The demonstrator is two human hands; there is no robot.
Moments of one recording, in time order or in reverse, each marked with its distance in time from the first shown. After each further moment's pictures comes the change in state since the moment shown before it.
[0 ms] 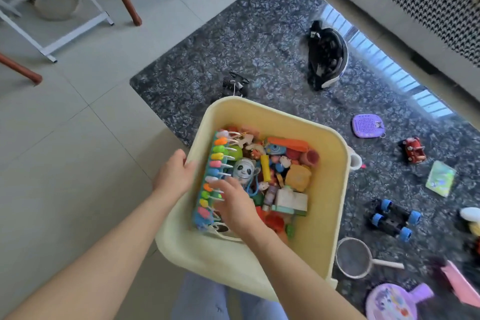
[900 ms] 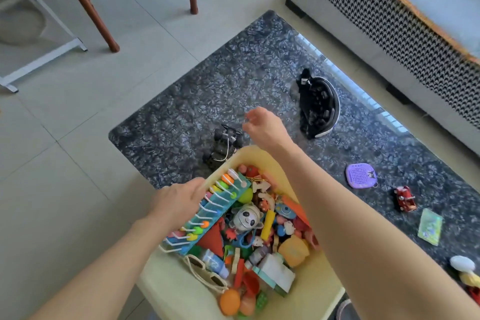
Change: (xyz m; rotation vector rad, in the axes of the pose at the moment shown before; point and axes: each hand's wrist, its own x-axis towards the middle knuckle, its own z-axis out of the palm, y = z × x) left_hand 0.108 0.039 -0.026 0.335 -0.168 0.487; right_hand 0.185 -0.086 -0.203 -0.108 0.294 0.146
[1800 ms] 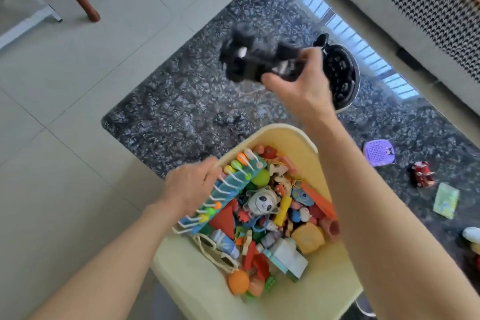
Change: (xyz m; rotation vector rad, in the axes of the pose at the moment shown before) left_hand 0.030 -0.009 -0.012 -0.086 0.040 0.148; right_hand 0.013 -0.015 -0.016 0.269 0.342 -0.041
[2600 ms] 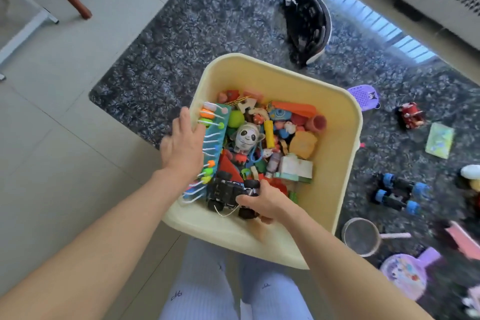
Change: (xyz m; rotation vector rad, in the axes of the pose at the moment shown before) left_hand -0.042 0.070 0.037 0.498 0.119 -0.134; right_hand -0.218 0.168 0.010 -0.219 -0.794 0.666
